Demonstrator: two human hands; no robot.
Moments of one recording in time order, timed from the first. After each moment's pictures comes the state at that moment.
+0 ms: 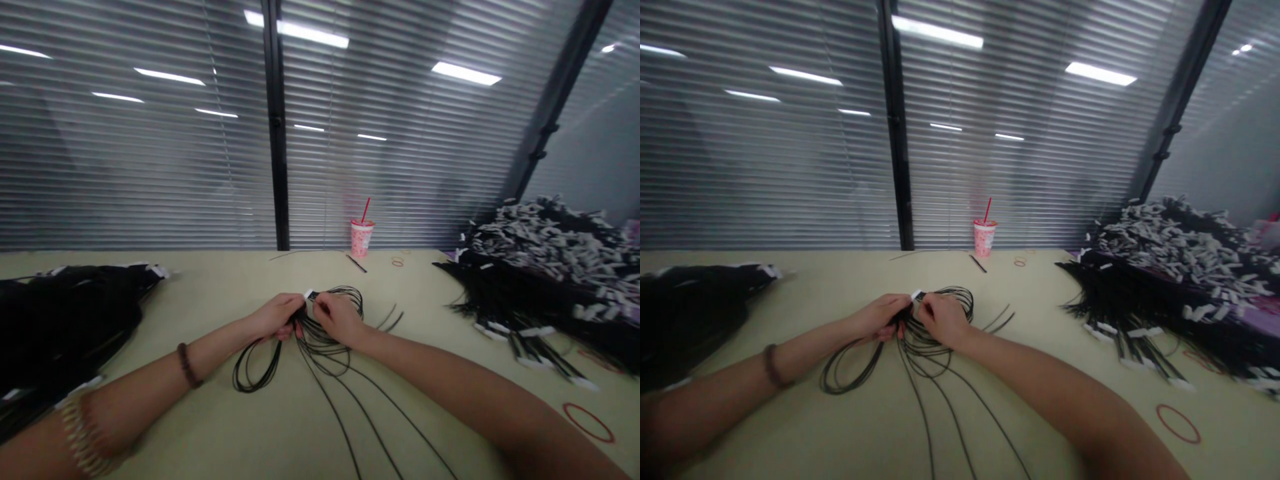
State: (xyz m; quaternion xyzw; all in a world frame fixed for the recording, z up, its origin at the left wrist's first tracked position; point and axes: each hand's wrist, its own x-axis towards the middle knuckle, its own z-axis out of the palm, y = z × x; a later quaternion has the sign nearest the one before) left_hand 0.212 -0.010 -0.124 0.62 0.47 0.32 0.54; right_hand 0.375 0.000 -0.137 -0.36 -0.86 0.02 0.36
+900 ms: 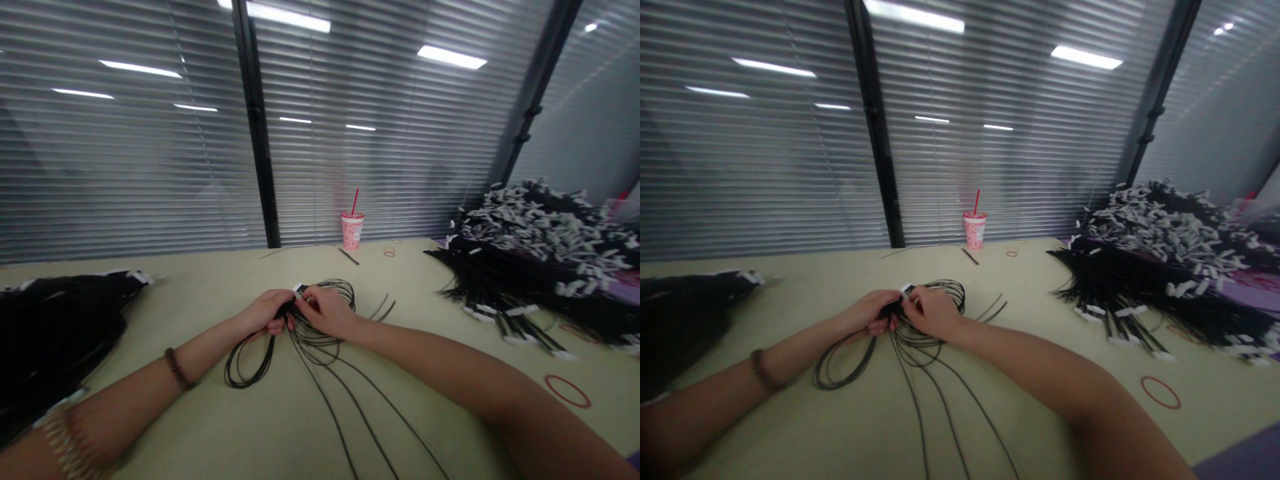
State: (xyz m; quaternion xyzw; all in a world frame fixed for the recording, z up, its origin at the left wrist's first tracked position) left_hand 0.212 -0.008 -0.120 0.56 0.47 0.35 0.58; right_hand 0.371 -0.003 -0.136 -0.38 -0.85 0.02 0.36
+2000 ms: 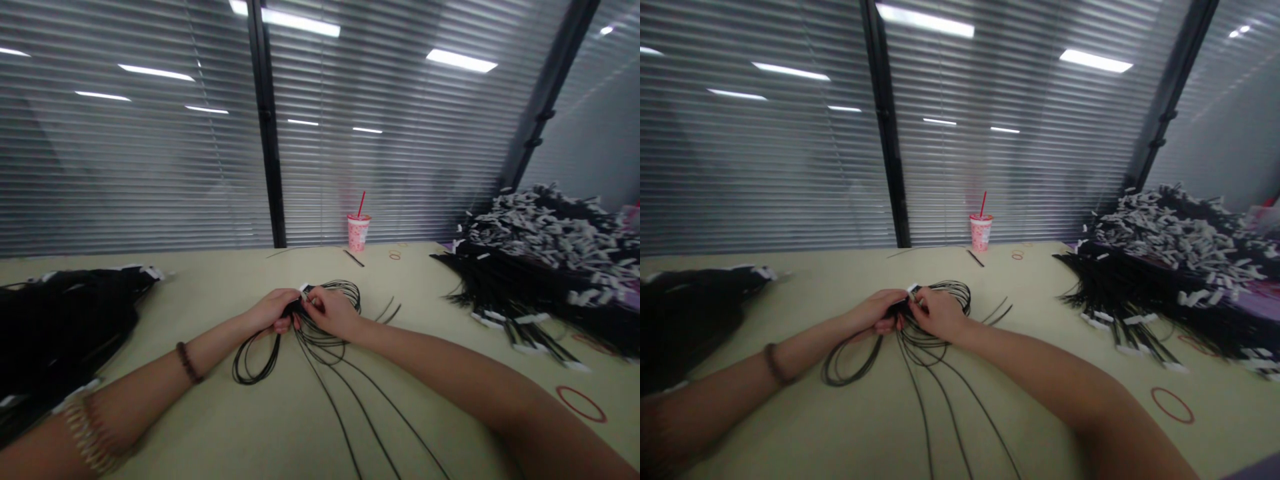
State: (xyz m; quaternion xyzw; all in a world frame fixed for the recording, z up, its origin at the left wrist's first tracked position) left_hand 0.213 -0.010 -0.117 0.56 0.47 0.34 0.59; right_hand 0.370 -0.002 -0.138 -0.39 -0.86 0.04 0.34
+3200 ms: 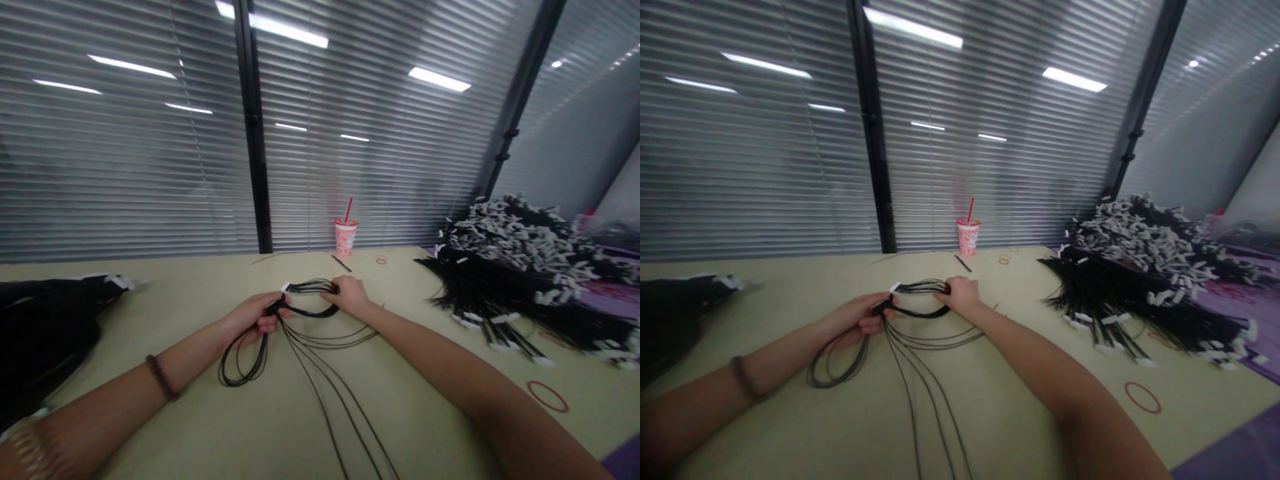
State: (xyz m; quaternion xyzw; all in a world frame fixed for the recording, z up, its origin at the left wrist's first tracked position) left_hand 0.202 0.007 -0.125 0.47 0.40 0.41 0.68; right_hand 0.425 0.056 -0.135 -0.57 -0.79 -0.06 0.22
